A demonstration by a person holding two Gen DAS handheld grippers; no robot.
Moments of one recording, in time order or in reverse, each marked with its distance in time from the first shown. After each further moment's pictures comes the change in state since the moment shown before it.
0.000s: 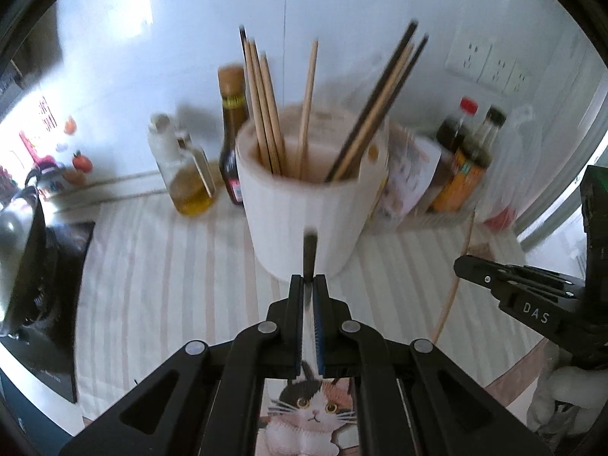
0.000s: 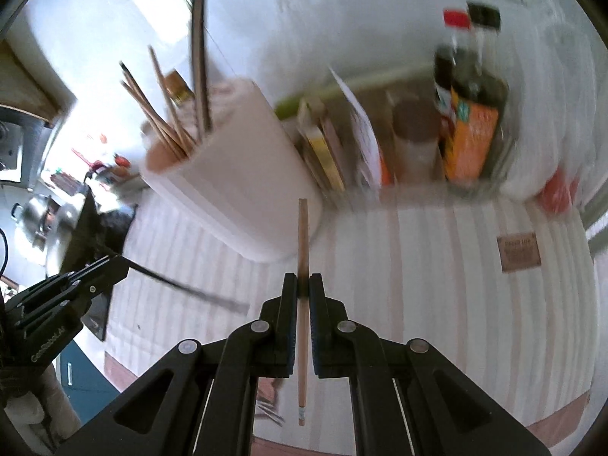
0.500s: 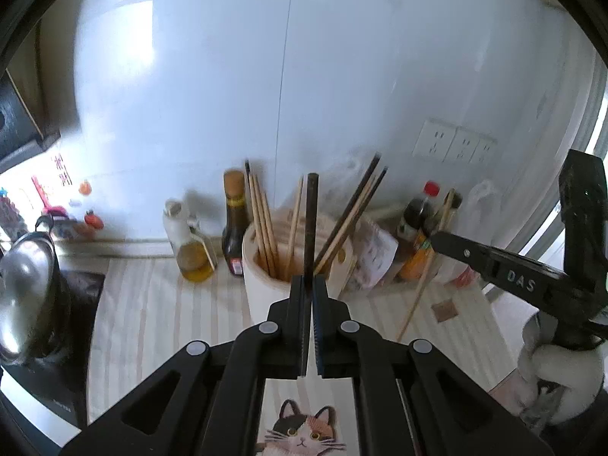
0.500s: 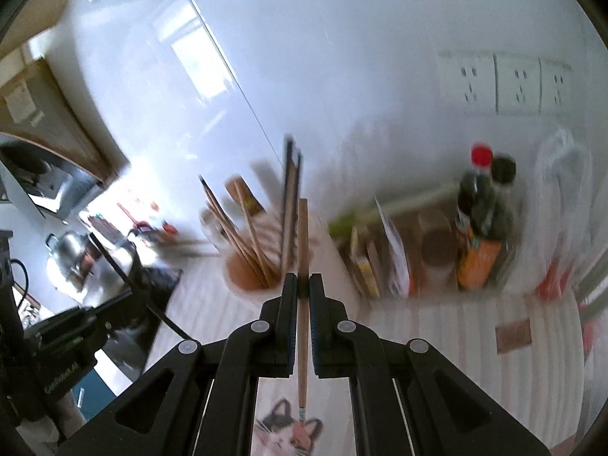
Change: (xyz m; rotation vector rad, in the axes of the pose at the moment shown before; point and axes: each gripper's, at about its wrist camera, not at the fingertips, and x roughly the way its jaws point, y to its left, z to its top) left arm -0.086 0.003 0.042 -0.005 -0.203 -0.067; right arm -0.091 0.046 0.067 -0.056 -0.251 0.091
